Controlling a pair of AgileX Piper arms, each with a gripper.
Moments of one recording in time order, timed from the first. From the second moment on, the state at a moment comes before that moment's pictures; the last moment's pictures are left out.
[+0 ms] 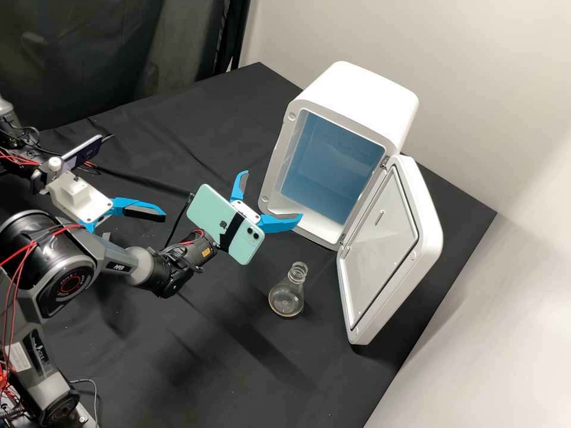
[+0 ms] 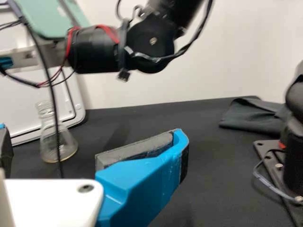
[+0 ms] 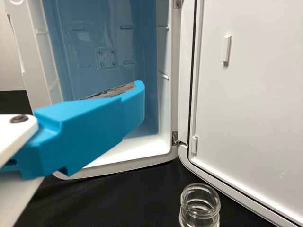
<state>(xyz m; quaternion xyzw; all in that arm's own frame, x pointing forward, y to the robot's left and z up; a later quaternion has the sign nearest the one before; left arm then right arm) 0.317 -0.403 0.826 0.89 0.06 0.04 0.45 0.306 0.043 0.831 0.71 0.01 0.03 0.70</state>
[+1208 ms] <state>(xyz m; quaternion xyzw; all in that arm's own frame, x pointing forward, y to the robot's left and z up) 0.293 -0.326 0.871 0.88 0.14 0.14 0.44 0.306 0.043 0.831 0.71 0.01 0.03 0.70</state>
